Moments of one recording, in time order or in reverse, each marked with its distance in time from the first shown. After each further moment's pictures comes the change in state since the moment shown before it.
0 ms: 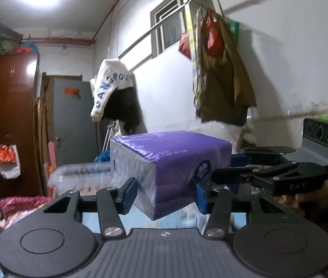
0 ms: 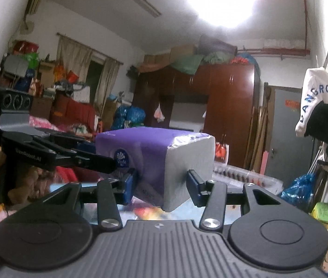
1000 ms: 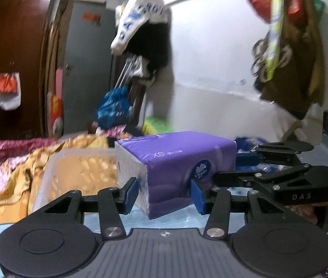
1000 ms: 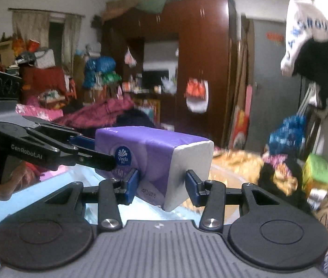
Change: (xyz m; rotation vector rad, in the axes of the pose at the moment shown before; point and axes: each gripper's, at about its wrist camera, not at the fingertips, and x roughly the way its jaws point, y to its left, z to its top) left arm 0.210 0.125 0.037 -0.238 0.387 0.041; right arm 0.139 -0.106 -0.003 0.173 0.378 -0.071
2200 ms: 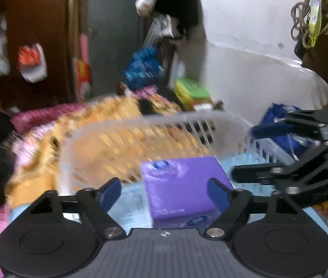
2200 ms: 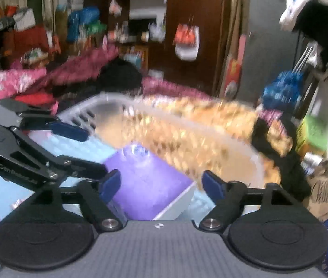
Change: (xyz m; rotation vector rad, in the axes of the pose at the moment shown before) left arm 0.019 -0.003 0.015 0.002 0.181 0.210; right arm 0.021 -0.023 0.038 0.017 0.250 -0.061
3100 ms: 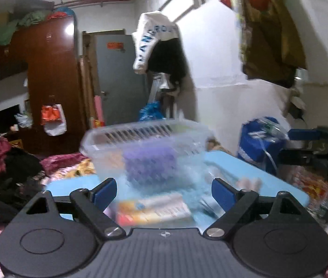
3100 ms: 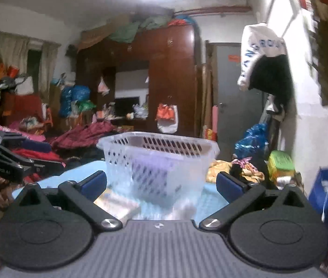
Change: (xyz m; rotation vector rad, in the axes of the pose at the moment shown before) left arm -0.167 -0.112 -0.177 0.103 -0.311 0.068; right arm -0.162 0.061 -0.167 0.095 -0.445 -0.104
